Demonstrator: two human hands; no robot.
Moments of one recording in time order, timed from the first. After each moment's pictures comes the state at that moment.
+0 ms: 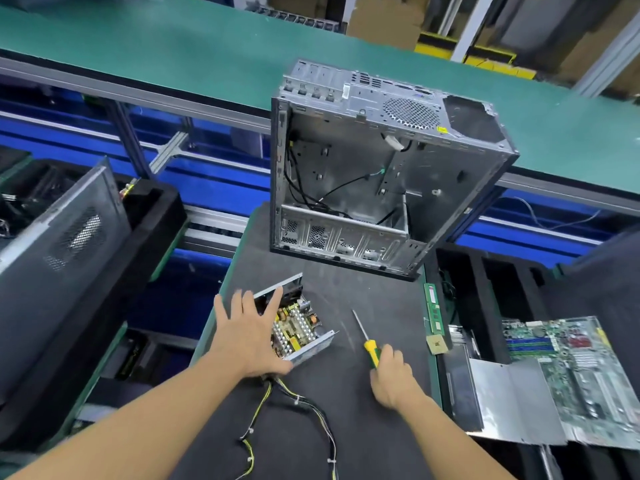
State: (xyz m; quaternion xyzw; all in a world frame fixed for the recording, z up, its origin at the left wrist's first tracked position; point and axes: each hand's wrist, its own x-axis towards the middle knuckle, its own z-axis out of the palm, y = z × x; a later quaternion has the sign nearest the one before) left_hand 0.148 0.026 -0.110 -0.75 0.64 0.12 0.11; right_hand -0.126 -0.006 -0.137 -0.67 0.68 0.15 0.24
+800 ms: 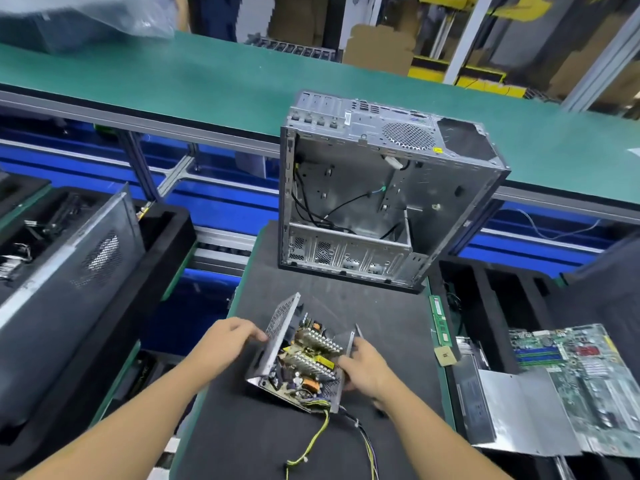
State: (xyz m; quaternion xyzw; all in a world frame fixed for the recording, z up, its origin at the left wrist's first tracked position) left_hand 0.201 0.044 -0.082 -0.73 0.39 0.47 -0.32; right_hand -0.059 -0.011 -0.113 -0.49 0.62 -0.16 0.59
